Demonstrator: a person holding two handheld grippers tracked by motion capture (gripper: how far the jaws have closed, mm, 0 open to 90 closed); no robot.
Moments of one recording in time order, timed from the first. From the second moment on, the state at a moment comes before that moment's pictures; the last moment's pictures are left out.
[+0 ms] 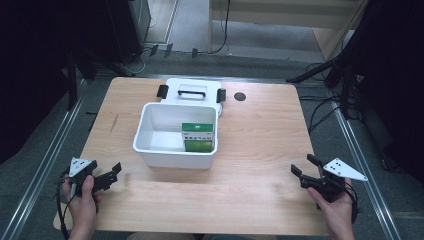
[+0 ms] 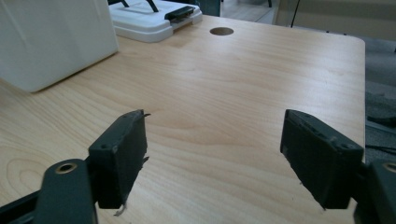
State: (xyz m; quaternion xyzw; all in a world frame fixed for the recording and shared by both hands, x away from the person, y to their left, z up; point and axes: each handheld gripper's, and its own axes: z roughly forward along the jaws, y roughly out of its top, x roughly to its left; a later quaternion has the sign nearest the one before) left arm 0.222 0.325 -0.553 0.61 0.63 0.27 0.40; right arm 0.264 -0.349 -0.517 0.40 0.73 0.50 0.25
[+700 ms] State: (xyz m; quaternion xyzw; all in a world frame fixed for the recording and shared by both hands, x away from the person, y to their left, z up) left arm 0.222 0.325 -0.553 0.61 0.63 0.27 0.40; right arm 0.223 -0.371 -0.545 0.47 0.68 0.52 0.22
